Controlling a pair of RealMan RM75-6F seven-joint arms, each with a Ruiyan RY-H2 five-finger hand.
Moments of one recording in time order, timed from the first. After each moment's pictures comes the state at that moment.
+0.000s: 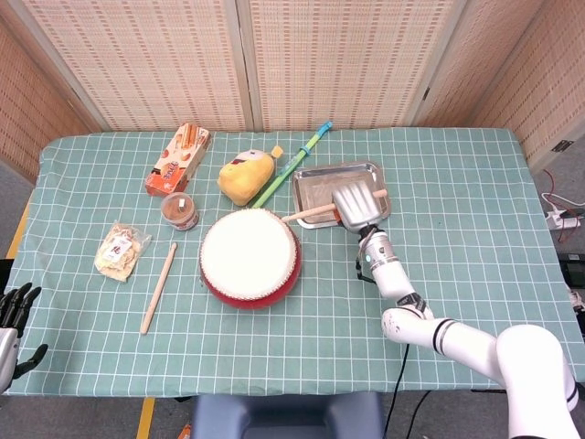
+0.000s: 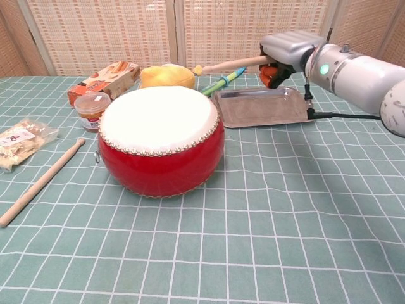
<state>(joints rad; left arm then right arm) -0.02 -1.16 -0.01 -1.43 1.52 1.54 -0.10 0.97 -1.69 0.30 -1.05 -0.93 0.86 -0.50</state>
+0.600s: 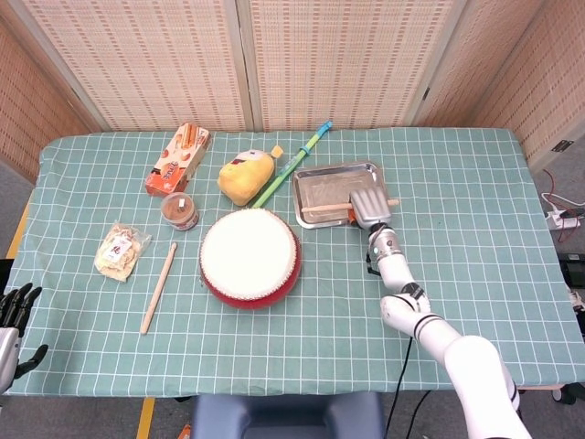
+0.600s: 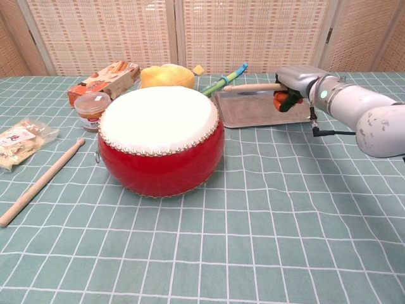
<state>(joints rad) -0.02 -1.15 -0.02 -1.46 1.51 1.53 -0.07 1.04 -1.95 0.29 -0.45 -1.03 0.64 -0.10</state>
